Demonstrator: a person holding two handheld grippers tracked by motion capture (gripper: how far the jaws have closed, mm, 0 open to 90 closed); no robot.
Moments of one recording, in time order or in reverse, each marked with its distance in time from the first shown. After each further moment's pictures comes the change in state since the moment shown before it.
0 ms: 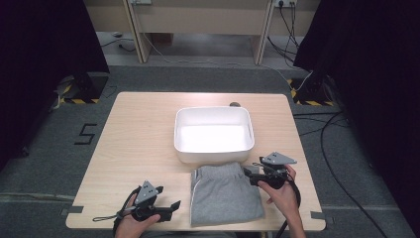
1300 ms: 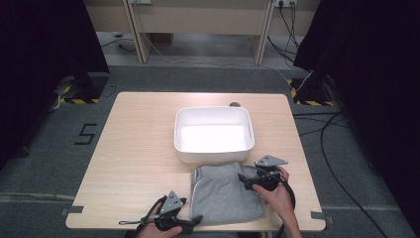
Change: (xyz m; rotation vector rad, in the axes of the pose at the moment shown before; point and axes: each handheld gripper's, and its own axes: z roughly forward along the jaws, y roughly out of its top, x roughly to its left) left arm -0.049 -0.011 0.038 0.061 -0.130 0.052; right arm 0.007 -0.011 0.021 0.077 0.052 -0.006
